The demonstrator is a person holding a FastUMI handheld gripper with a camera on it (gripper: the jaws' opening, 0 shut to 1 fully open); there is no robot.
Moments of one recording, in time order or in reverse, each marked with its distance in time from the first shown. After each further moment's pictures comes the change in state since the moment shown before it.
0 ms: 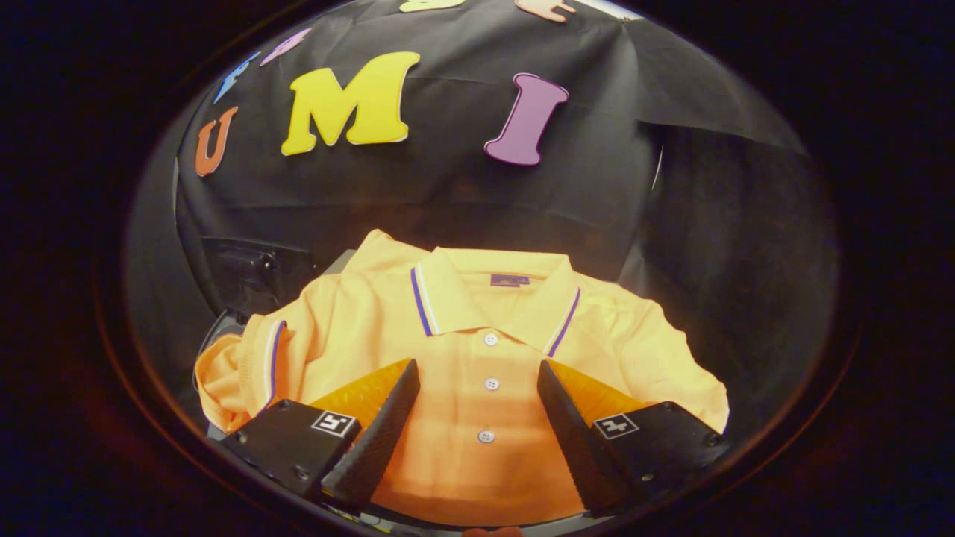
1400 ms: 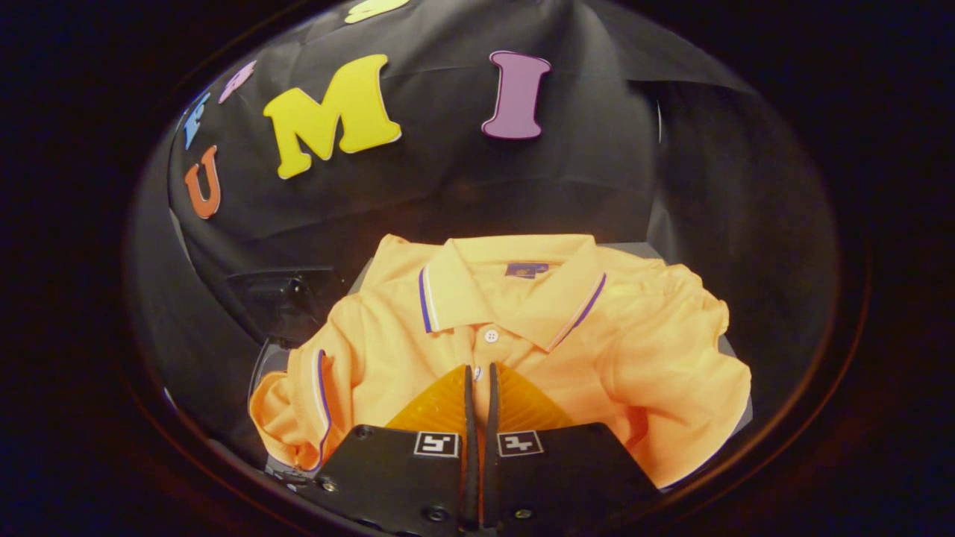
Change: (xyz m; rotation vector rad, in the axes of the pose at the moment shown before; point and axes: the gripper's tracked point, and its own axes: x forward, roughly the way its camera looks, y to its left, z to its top) arm -0.008 0.027 0.007 0.116 0.102 0.124
